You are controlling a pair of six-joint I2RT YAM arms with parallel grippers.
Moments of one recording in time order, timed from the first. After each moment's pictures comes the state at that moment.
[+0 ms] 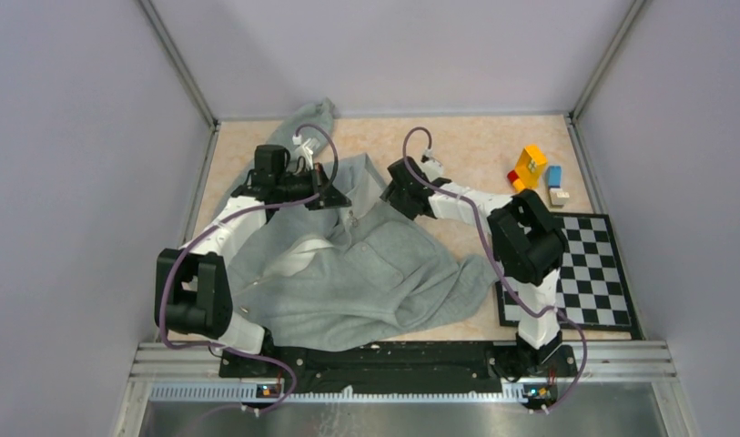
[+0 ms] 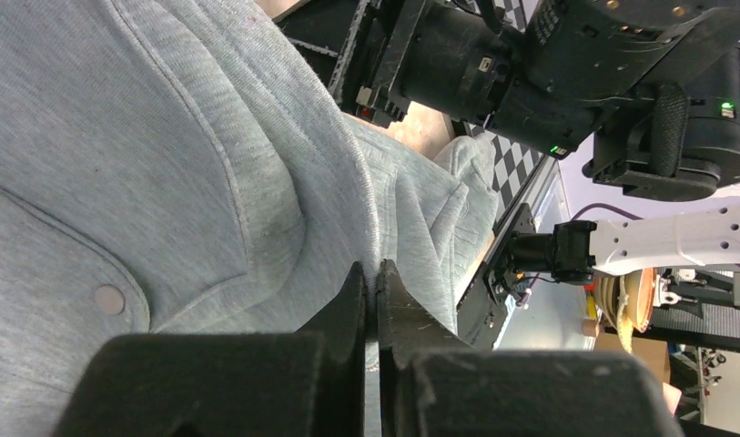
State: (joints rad) left arm -0.16 1.50 1.02 -0.18 0.90 -0.41; right arm 0.66 1.98 1.36 -0.24 0.28 1.16
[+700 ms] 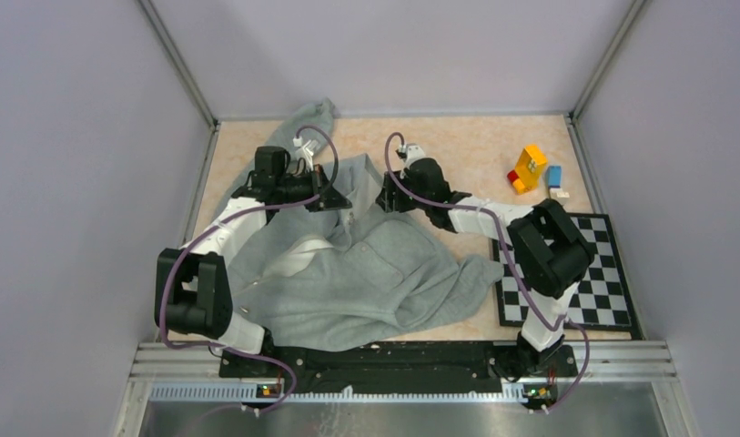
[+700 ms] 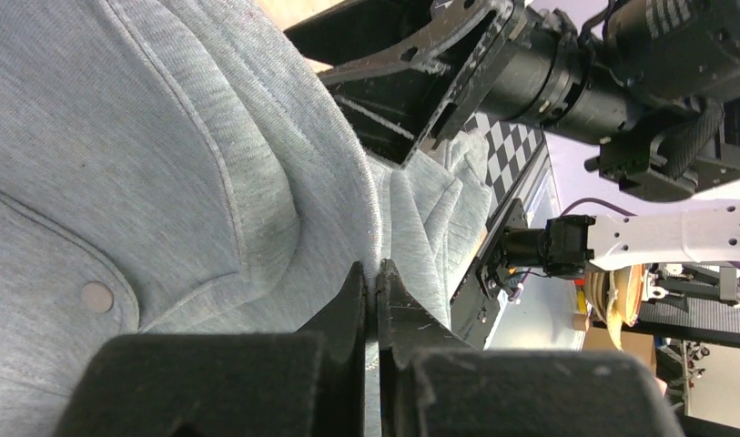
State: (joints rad) left arm -0.16 1.49 1.01 -0.17 0.92 -0.42; right arm 0.64 1.83 1.10 0.23 -0.05 0.39
